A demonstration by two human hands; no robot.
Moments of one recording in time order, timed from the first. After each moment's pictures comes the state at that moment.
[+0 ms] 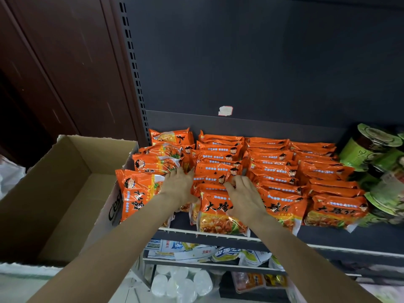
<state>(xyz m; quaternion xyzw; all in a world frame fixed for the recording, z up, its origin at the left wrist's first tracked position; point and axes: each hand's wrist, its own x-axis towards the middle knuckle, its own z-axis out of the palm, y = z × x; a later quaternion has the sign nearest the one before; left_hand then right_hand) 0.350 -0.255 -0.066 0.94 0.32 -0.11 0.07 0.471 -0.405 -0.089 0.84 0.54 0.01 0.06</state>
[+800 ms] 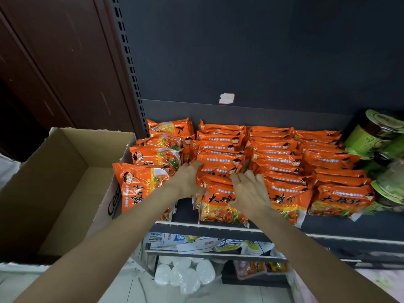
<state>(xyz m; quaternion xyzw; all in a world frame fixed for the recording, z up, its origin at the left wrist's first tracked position) 0.356 -0.251 -0.072 0.90 0.30 -0.07 0.32 0.464 -0.406 -0.089 0.86 0.51 0.05 0.05</state>
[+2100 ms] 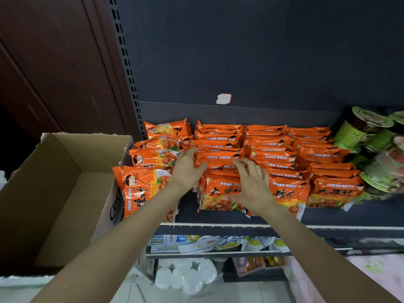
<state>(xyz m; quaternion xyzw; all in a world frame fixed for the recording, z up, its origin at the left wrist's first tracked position) 0.354 -0.248 -0.065 0.84 0.32 0.14 0.42 0.461 -0.409 -0.084 0.88 0.46 -0.02 -0.11</state>
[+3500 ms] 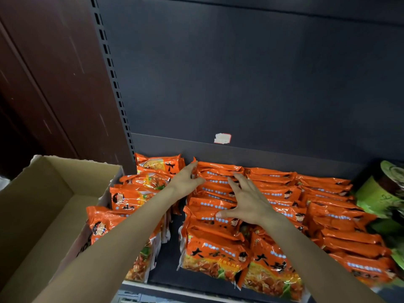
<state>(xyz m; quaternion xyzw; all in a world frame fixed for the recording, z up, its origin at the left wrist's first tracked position) 0.459 -0.181 -0.064 0.79 0.36 0.07 0.49 0.578 -0.342 -0.061 0.84 0.52 -0.16 -0.02</state>
